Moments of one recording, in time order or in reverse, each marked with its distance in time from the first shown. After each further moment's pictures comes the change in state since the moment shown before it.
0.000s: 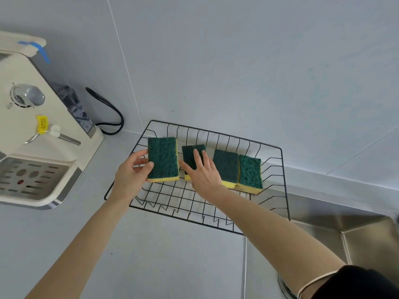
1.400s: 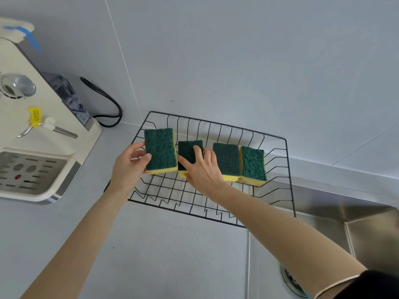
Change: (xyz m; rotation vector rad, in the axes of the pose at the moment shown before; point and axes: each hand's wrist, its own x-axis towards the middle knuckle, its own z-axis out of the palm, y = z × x) left_hand 0.007 -0.002 0.000 -0.075 0.020 -0.036; right_hand 0.000 -0.009 0.016 -0.071 0.269 0.041
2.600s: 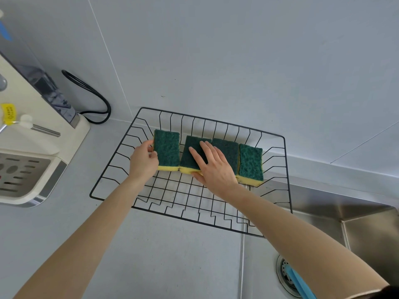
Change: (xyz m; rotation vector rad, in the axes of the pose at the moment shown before) left_hand 0.033 -0.012 0.052 0.405 -0.026 0.036; right_hand -0.011 0.045 0.027 0.020 0.188 -0.062
